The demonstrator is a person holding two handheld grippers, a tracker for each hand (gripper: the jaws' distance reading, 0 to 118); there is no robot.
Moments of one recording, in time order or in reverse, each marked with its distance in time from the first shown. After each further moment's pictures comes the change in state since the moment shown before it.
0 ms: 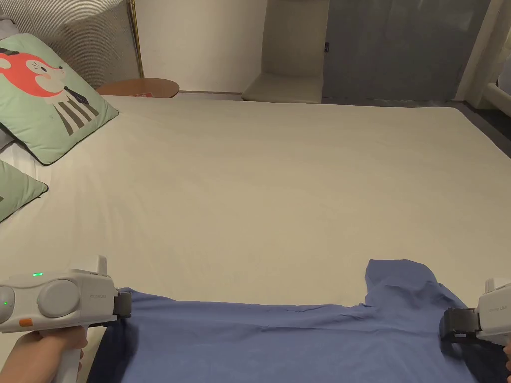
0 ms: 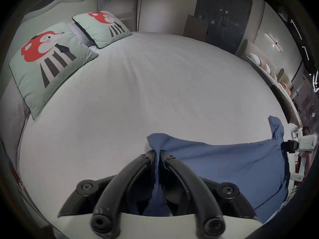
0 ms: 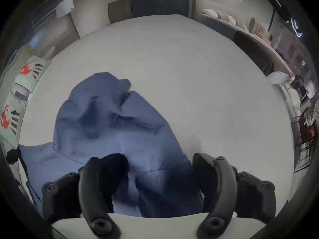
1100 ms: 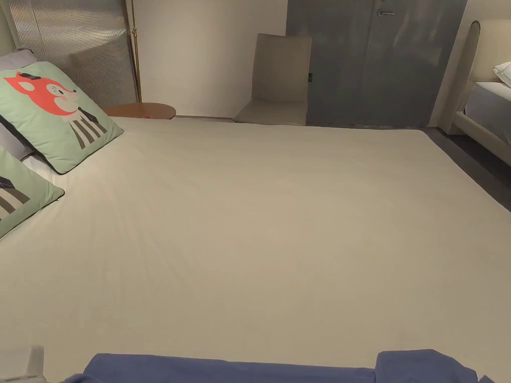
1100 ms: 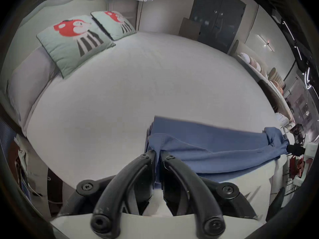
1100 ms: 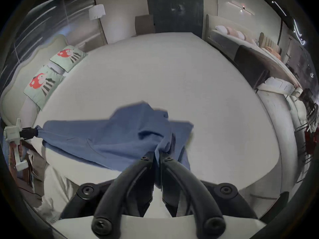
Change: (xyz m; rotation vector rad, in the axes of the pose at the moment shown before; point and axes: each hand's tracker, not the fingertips) left arm -0.050 -0.192 0.154 -0.041 -0.030 0.014; right arm 0.039 -0.242 0.198 0.078 0.097 0.076
